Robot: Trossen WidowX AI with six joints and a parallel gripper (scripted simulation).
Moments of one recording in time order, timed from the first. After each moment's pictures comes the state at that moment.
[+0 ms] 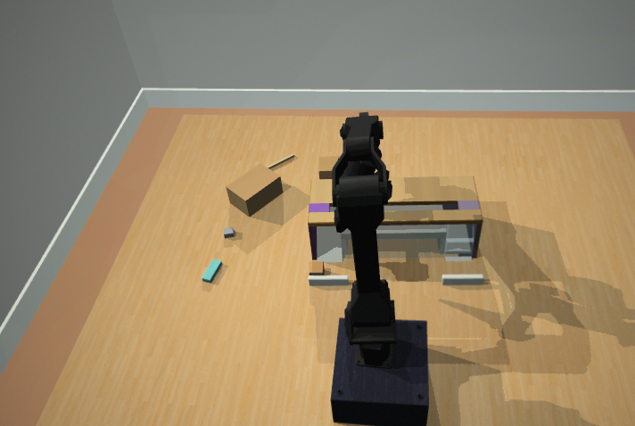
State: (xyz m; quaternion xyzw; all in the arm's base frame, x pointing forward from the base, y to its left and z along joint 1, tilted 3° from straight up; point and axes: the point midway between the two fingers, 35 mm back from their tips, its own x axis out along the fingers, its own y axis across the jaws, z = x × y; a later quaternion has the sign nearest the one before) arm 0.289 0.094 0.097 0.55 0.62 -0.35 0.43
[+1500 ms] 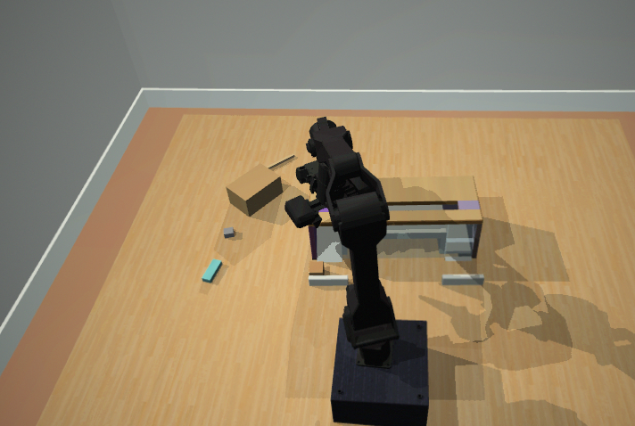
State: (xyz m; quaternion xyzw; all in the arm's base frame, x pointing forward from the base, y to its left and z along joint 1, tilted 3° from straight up) arm 0.267 0.124 0.104 -0.19 0.59 0.29 0.73
